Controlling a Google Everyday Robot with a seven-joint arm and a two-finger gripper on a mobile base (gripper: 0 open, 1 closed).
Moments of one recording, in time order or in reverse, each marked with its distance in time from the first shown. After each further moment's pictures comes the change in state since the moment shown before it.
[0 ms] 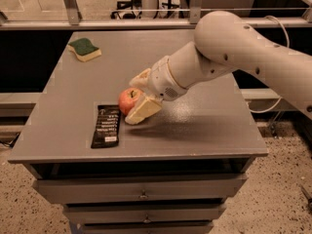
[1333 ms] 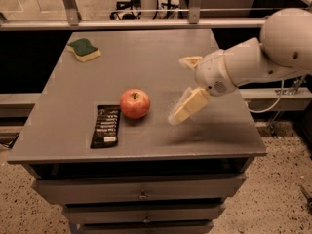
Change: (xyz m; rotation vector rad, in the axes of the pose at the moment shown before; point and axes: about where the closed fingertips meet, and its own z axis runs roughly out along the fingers) arm 0.050 -0.016 -0.089 0.134 -0.065 0.128
